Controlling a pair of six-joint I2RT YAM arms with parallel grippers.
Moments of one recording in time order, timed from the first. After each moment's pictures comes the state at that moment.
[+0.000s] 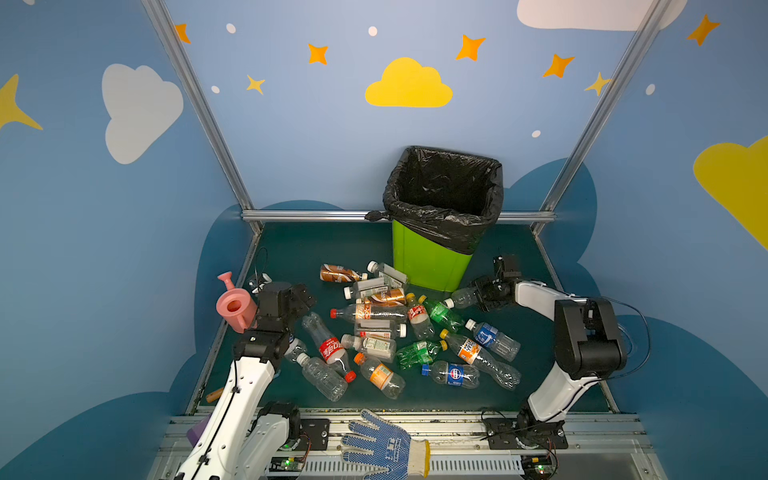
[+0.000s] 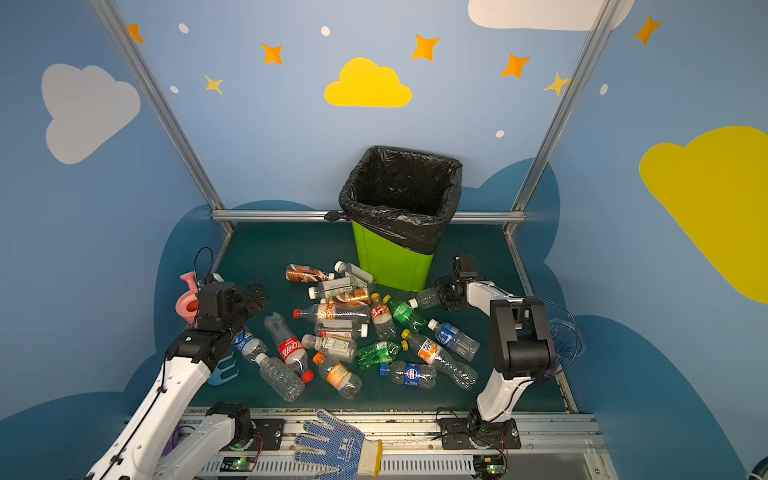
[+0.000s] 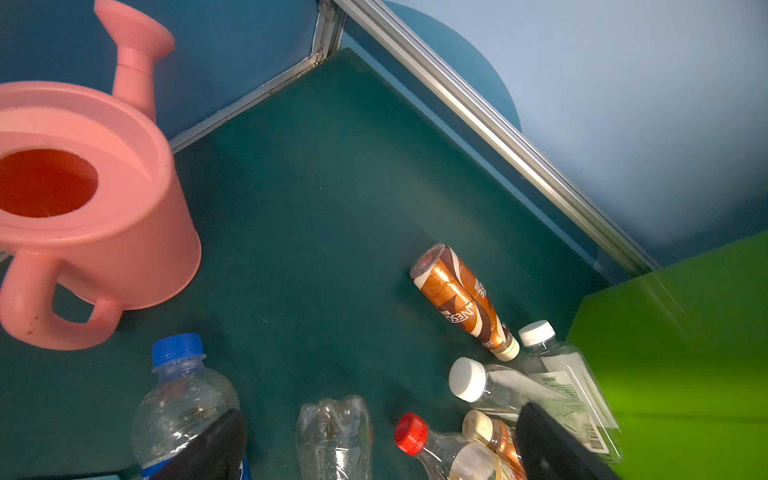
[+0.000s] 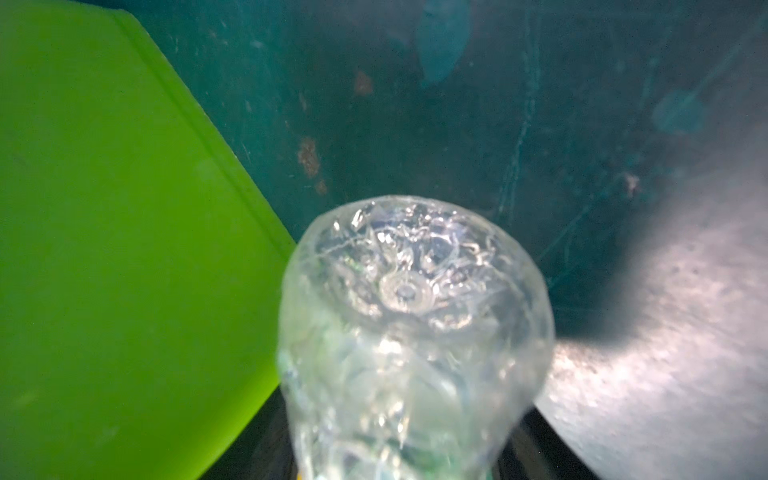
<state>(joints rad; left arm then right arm) -0.07 0.85 0.71 -0.47 -0.23 -0.69 0.13 1.75 1.00 -0.28 -0.24 1.19</state>
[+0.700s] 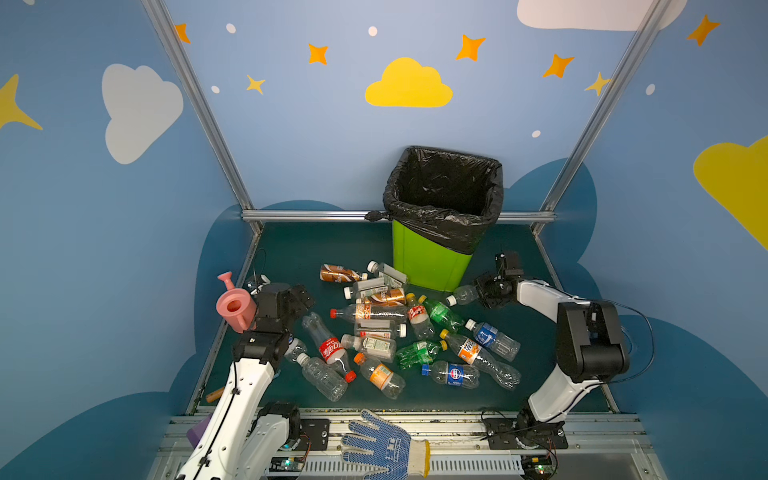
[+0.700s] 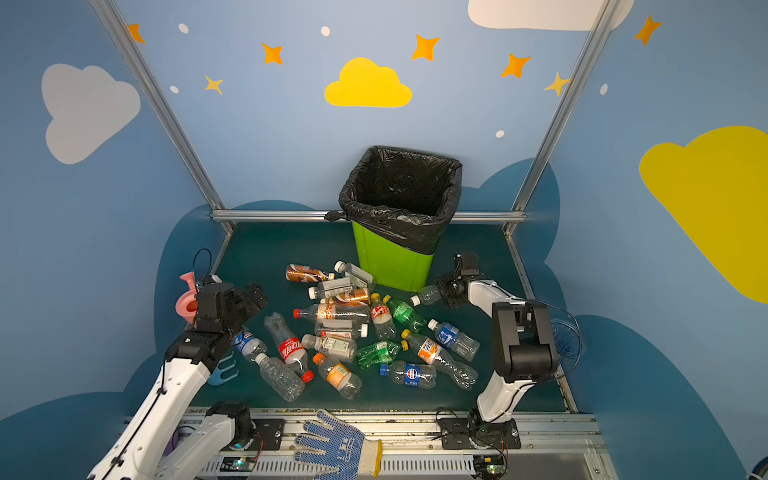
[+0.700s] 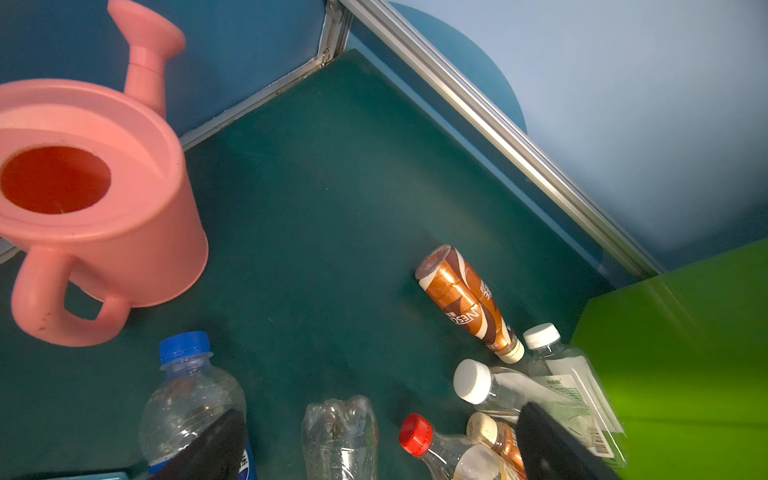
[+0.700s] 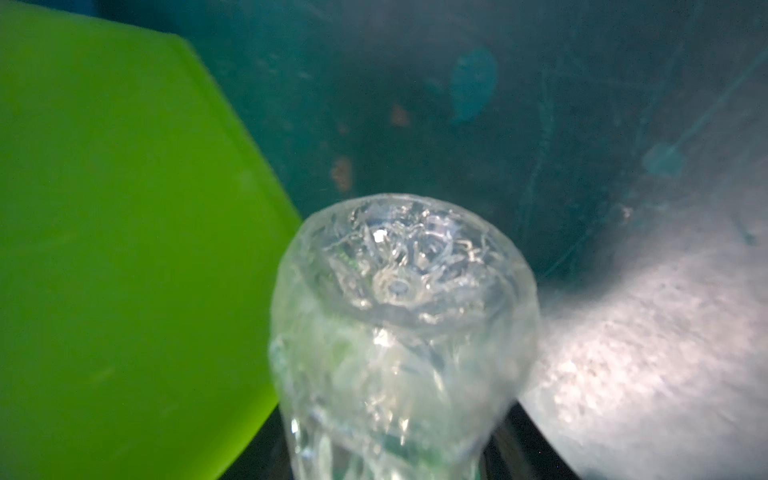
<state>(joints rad) -0.06 0.84 0.69 -0.47 -0.23 -0.69 0.12 1.70 1.02 -0.29 -0.22 1.14</state>
